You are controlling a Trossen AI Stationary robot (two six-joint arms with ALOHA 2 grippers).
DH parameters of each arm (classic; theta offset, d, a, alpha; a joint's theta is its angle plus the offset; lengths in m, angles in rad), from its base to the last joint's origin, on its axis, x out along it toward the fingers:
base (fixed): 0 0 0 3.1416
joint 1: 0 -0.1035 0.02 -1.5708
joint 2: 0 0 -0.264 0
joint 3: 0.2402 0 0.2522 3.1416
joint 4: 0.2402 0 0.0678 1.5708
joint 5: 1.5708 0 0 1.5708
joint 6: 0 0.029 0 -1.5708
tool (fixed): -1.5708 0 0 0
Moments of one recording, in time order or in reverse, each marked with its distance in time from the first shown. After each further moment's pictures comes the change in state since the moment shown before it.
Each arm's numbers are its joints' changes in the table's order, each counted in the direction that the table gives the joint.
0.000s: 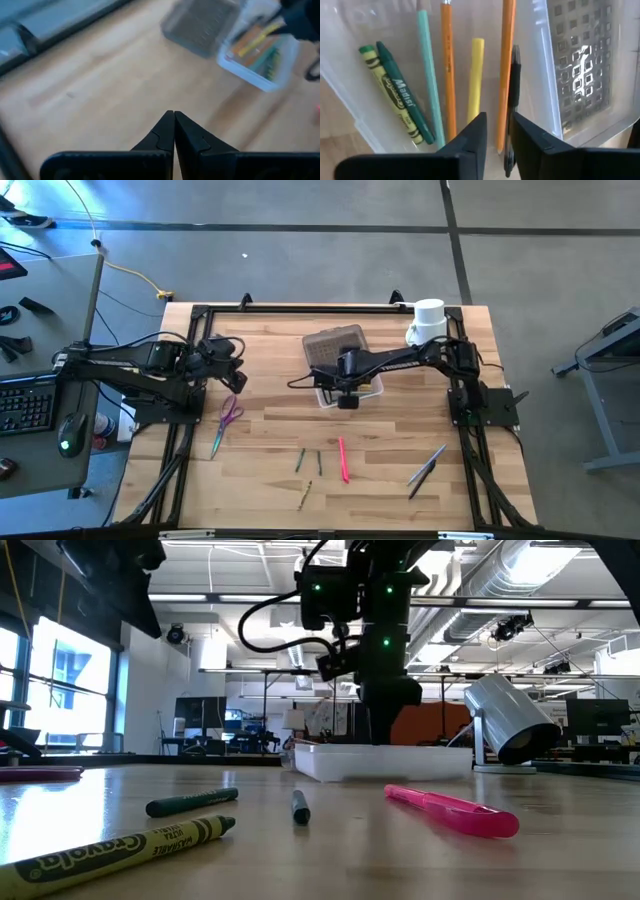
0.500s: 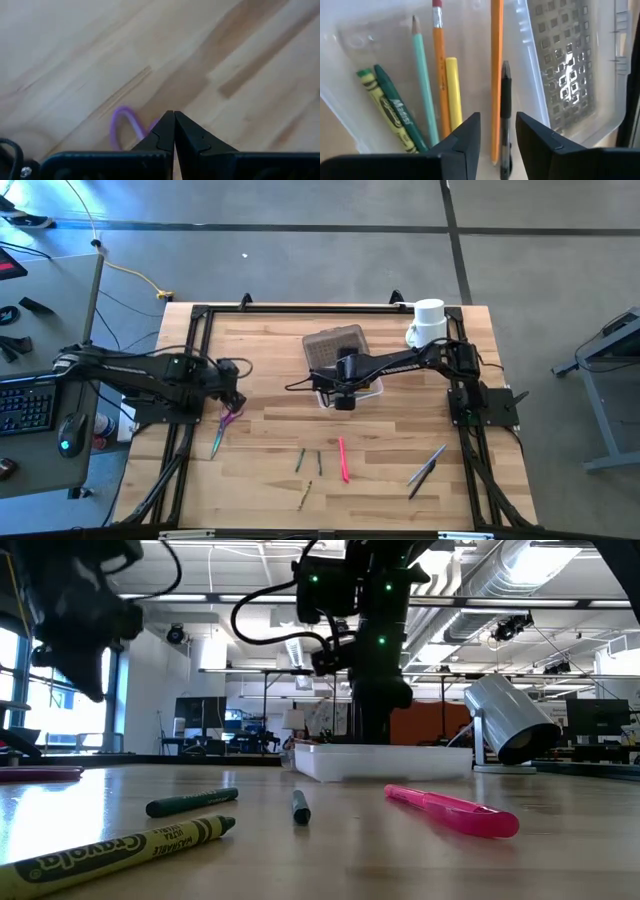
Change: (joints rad) left arm 0.000 -0.007 -0.255 -0.030 -0.340 -0.178; right arm -0.022 -0.001 0.000 -0.047 -0.069 0.029
